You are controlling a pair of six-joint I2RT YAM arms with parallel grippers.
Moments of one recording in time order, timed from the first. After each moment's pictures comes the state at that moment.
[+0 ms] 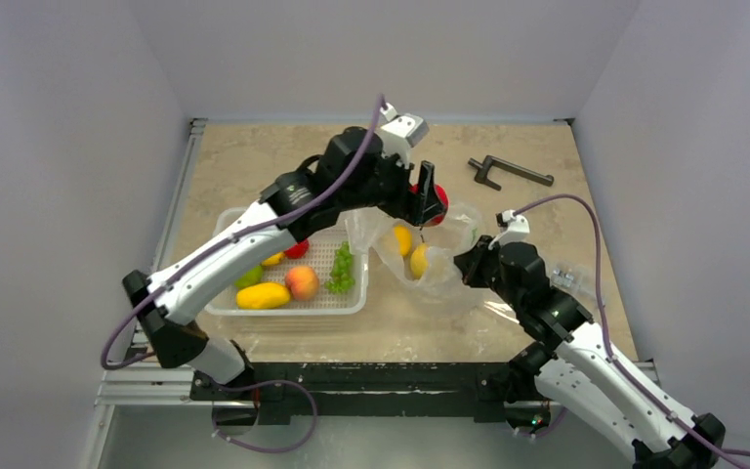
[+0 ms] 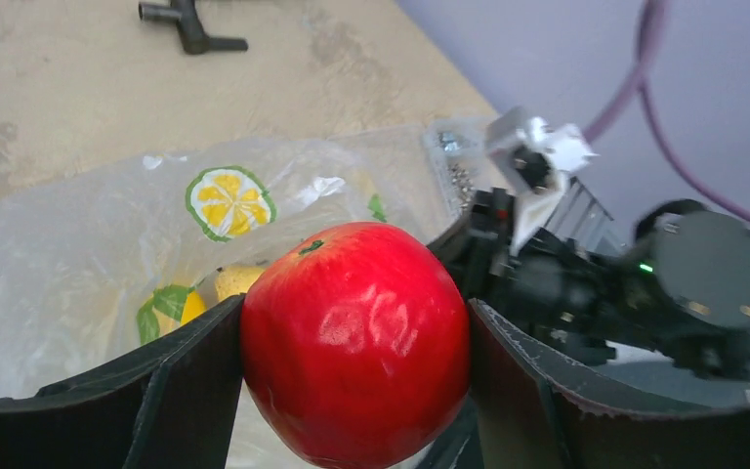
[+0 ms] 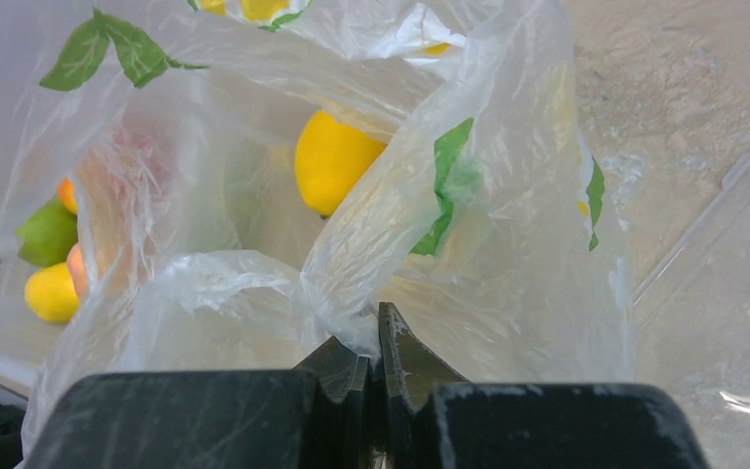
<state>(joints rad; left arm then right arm) -0.91 1.58 1.71 -0.57 0.11 -0.38 0.60 0.63 0.55 -0.38 0.17 0.61</state>
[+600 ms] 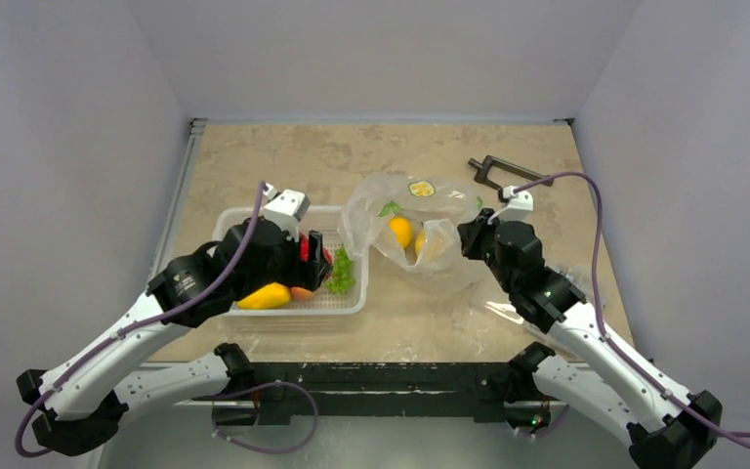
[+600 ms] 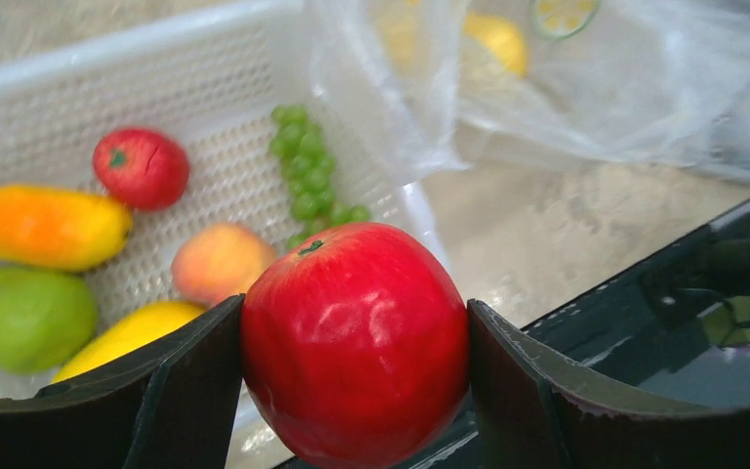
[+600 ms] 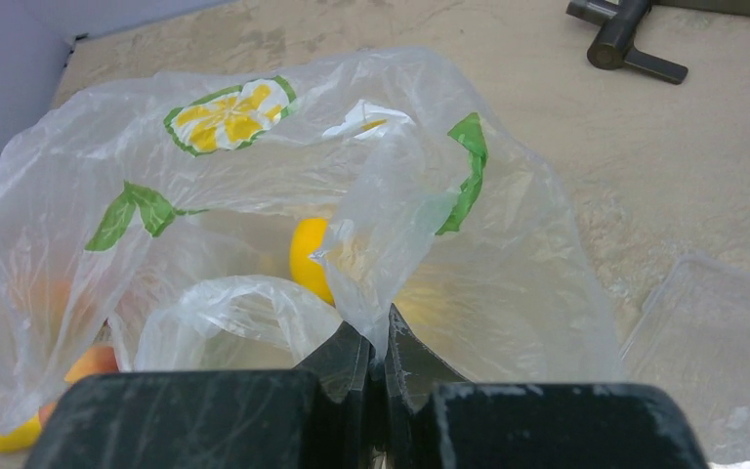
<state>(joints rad) -0.90 0.88 1.18 -0.88 -0.23 -0.44 0.60 0.78 0.67 -0.23 0.35 0.50</state>
